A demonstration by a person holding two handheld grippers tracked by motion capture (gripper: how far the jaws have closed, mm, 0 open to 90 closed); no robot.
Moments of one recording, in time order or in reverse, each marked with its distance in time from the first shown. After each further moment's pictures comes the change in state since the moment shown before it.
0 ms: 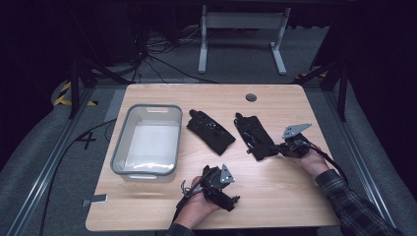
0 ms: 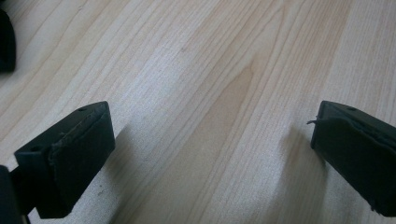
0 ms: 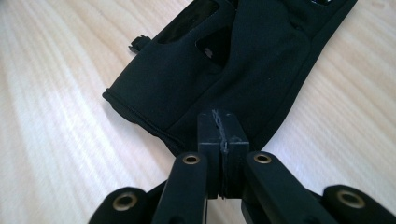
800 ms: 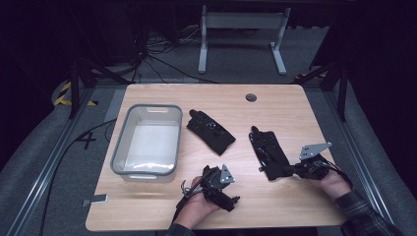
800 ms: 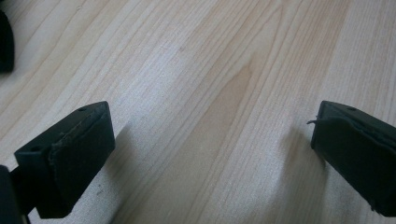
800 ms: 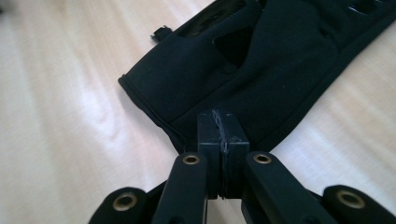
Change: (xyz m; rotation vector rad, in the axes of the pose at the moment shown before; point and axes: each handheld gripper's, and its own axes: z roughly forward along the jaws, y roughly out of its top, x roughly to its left) left arm 0.000 0.000 0.000 0.000 -0.002 0.003; right arm 0.043 -0.048 -0.046 0.032 0.069 -0.004
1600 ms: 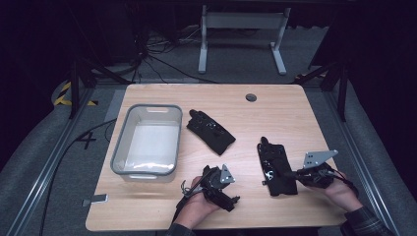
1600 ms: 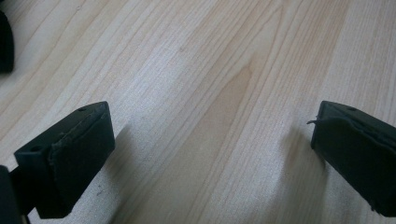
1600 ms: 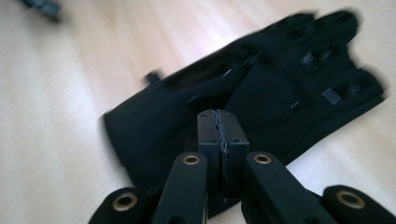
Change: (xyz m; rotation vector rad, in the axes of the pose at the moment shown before) left arm 0.000 0.000 0.000 0.000 -0.001 0.000; right arm 0.025 0.008 -0.017 -0.035 -0.007 -0.066
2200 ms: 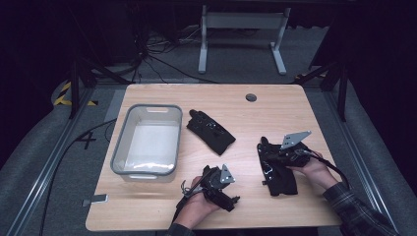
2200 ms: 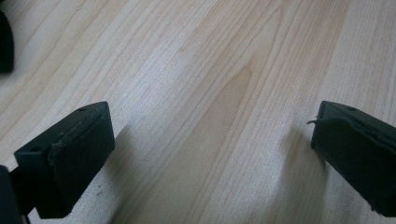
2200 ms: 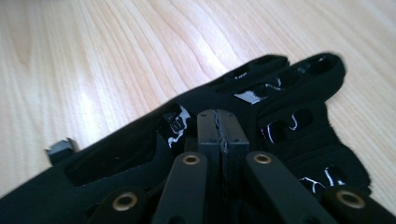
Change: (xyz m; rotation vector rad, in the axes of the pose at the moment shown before) left arm 0.000 0.000 0.000 0.000 0.000 0.001; right arm -0.041 0.038 0.054 0.035 -0.001 -0.016
